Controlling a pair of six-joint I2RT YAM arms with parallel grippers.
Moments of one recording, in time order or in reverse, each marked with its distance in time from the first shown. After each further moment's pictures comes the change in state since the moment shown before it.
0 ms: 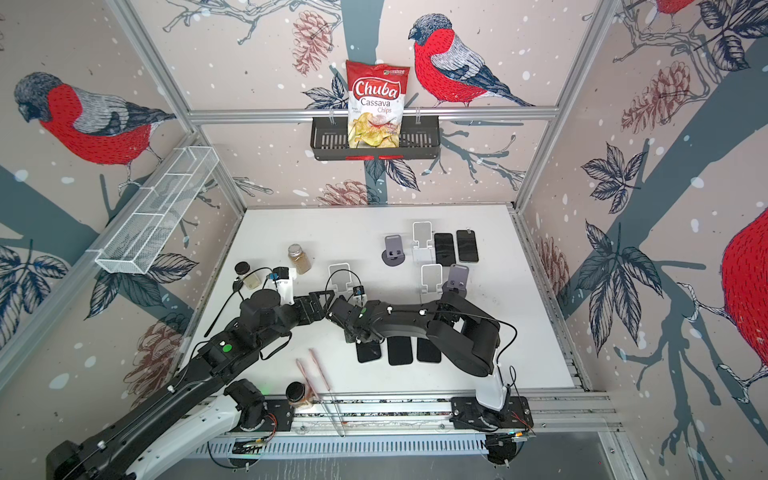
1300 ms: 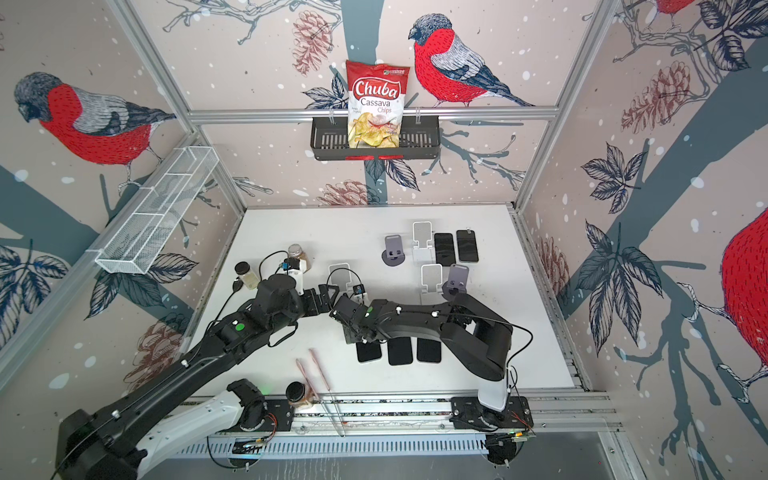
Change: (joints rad) left arm 0.000 0.209 0.161 -0.111 -0.069 0.060; right arm -0.013 -0.115 -0.038 0.016 -0.020 -0.085
